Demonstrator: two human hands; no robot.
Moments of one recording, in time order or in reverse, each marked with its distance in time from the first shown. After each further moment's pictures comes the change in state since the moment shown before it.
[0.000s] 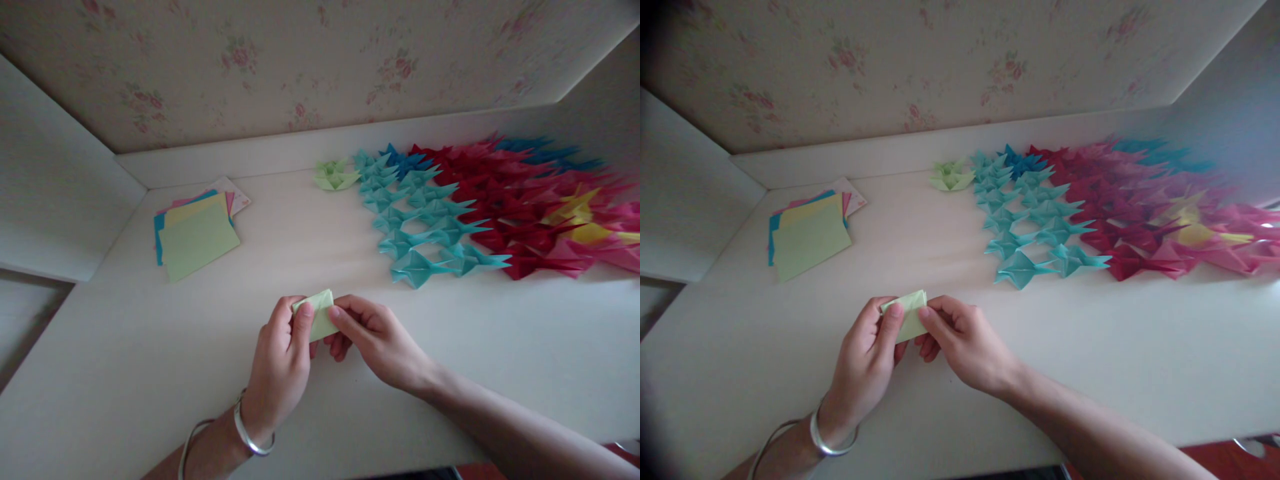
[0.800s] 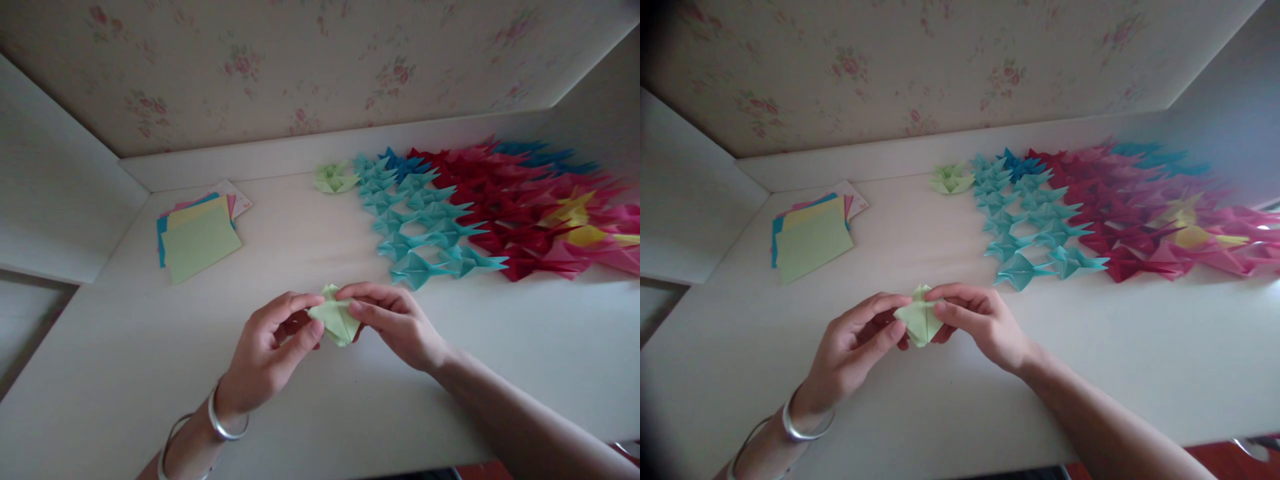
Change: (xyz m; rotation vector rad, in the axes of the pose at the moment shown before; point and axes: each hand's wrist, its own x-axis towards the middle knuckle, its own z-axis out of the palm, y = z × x) left_hand 0.014 0.010 -0.030 -0.295 -0.277 0.109; right_hand 0.004 -0.004 -0.031 0.316 -0.020 -0.059
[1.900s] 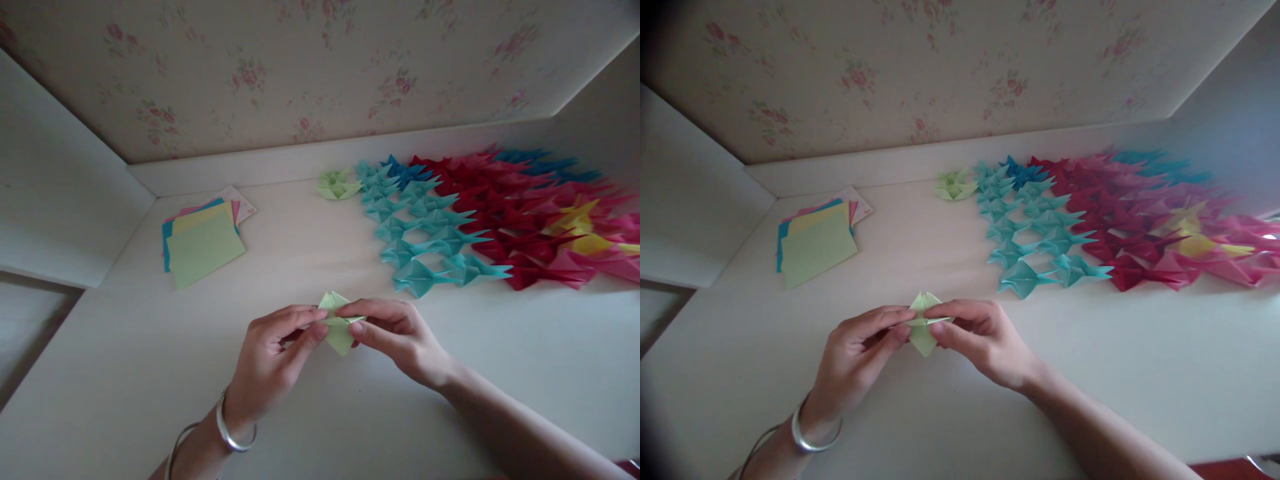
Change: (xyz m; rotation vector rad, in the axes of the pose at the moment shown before) left_hand 0.004 -0.008 0.000 0.246 0.090 0.187; right_hand -0.005 -0.007 0.005 -0.242 -0.055 -0.117
